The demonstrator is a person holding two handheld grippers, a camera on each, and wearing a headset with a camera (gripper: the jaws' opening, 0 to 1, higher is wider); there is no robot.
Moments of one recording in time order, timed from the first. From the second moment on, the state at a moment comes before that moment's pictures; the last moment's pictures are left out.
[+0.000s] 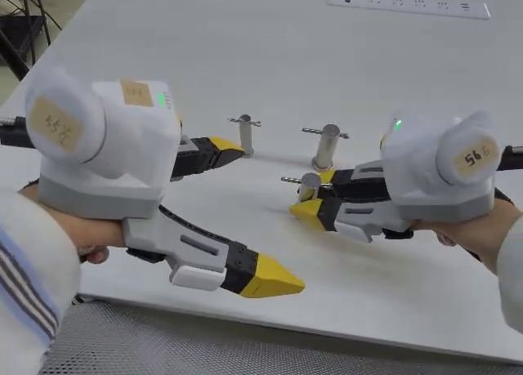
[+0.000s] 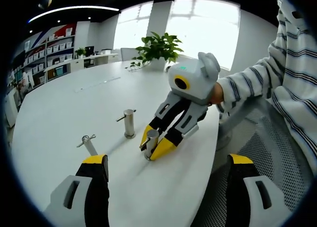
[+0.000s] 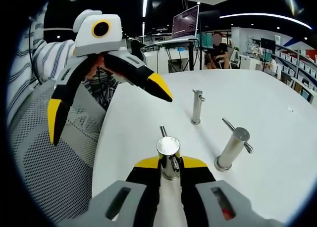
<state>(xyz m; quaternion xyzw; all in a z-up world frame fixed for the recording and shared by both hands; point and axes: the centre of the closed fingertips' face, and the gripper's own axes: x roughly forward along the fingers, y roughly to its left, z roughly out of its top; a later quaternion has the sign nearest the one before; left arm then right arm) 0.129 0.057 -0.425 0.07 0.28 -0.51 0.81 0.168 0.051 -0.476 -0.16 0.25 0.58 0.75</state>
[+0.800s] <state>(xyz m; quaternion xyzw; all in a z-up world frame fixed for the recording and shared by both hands) 0.137 0.071 -0.429 0.08 0.29 -0.47 0.83 0.191 -0.016 -0.437 -0.18 0.22 0.55 0.79</state>
